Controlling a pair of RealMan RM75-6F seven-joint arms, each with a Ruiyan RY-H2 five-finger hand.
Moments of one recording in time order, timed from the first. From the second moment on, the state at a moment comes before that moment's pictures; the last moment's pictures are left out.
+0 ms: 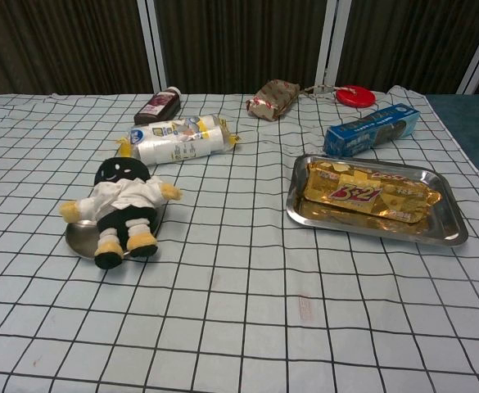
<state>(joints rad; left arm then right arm) -0.09 -1.11 -0.01 -1.63 1.46 1.47 0.26 0.14 -1.33 0.09 -1.39 -1.34 1.51 -0.05</state>
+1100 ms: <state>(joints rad) -0.09 -1.11 -0.02 -1.63 1.45 1.45 0.25 0.42 -1.33 0.21 -1.55 -1.18 1.10 -0.30</state>
